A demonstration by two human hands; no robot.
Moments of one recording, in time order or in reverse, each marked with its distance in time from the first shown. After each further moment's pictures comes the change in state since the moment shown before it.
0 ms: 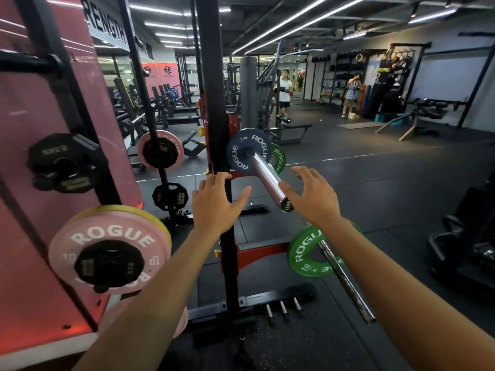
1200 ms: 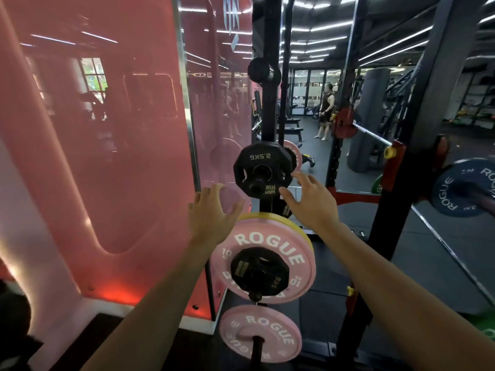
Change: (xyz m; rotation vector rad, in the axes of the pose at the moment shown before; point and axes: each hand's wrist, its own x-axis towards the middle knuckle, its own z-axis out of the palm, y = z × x) left_hand -0.011 -0.426 -0.244 0.209 0.177 -0.332; right_hand 0.063 -0.432 0.270 0.218 -0.133 -0.309
